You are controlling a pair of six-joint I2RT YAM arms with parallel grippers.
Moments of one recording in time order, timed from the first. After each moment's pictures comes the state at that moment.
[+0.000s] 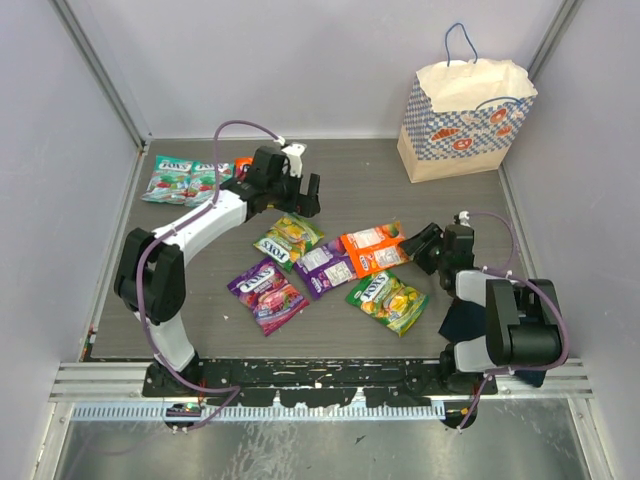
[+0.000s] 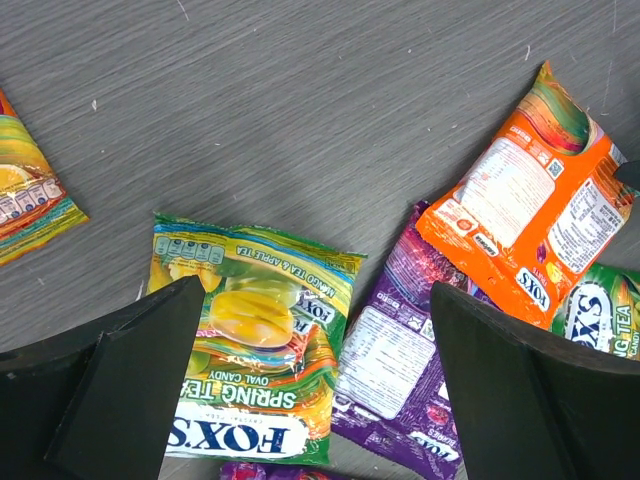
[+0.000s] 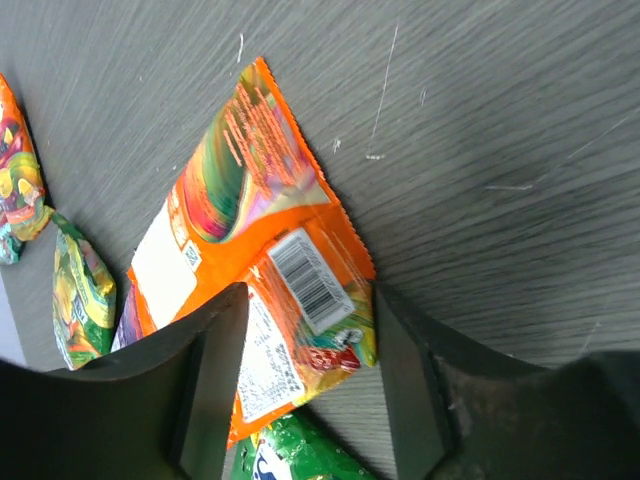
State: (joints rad) left arm -0.51 1.78 1.41 -0.31 0.16 -0.18; right arm -0.01 1.40 0.41 0.35 -0.23 0.78
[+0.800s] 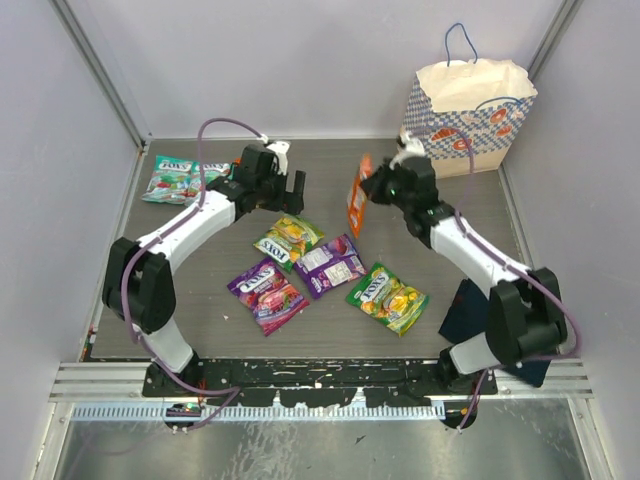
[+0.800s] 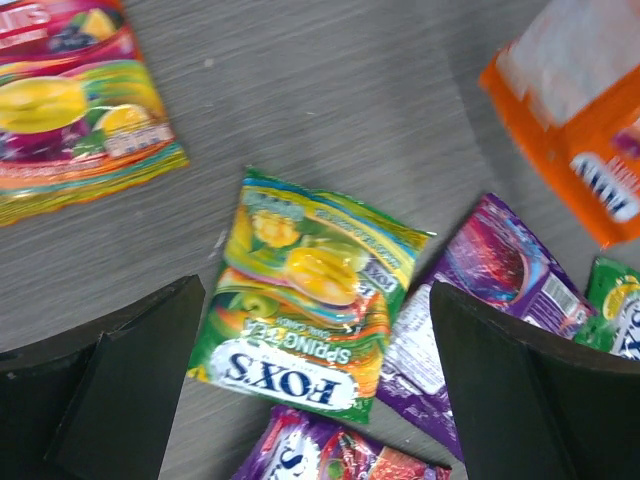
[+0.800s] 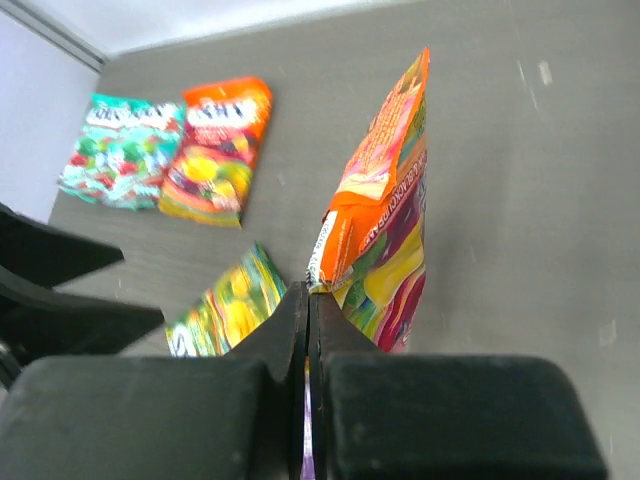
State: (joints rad) left arm -0.49 1.71 1.39 -0.39 0.03 -0.19; right arm 0.31 1.42 0.94 0.12 -0.10 0.55
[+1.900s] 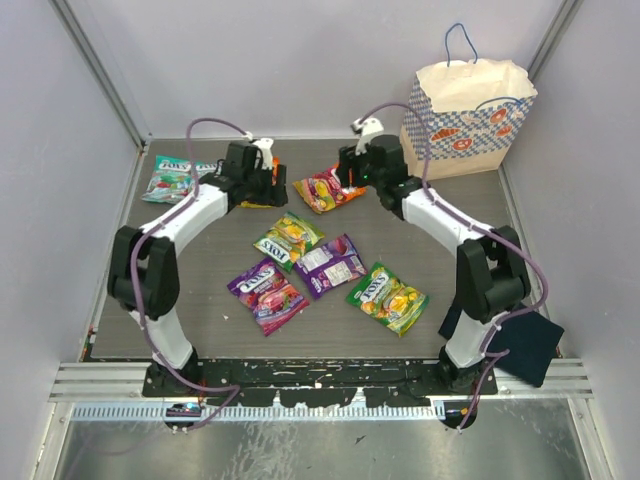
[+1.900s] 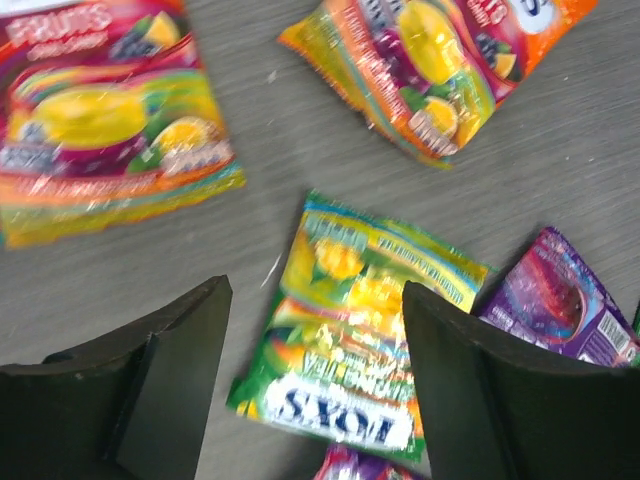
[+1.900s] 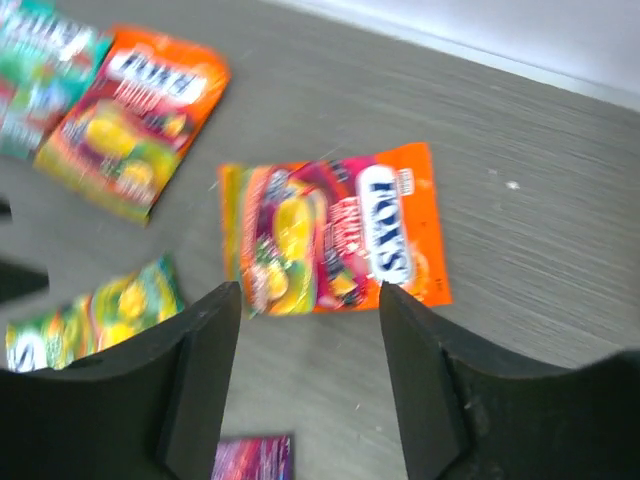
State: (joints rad) left arm -0.35 1.73 1.35 -0.34 0.10 -0.18; right arm 0.46 1.73 1.30 0.03 -0.08 0.01
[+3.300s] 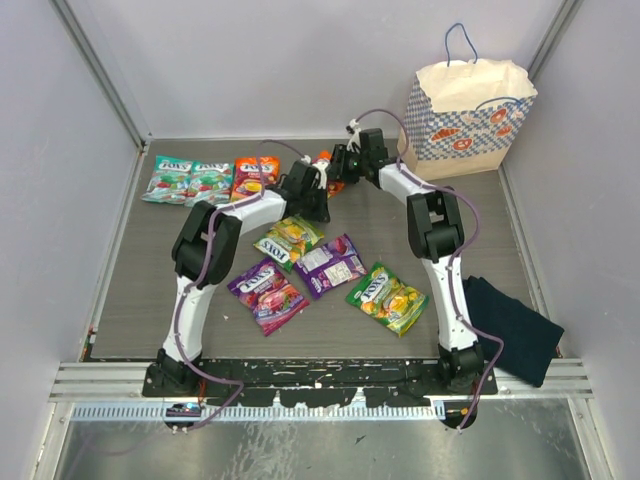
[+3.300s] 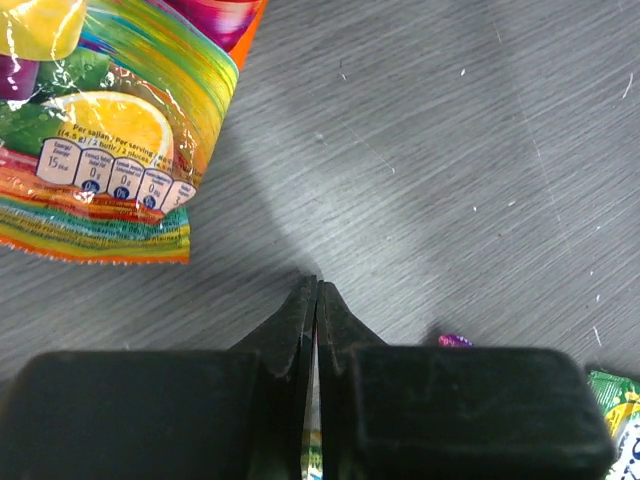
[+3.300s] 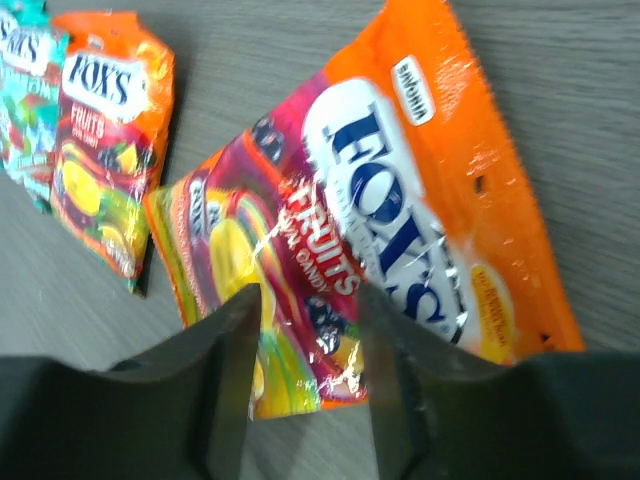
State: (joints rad) left arm -0.55 2.23 1.63 -0.18 0.21 -0.35; right arm 0.30 2.51 2.02 -0.14 -0.48 0.44
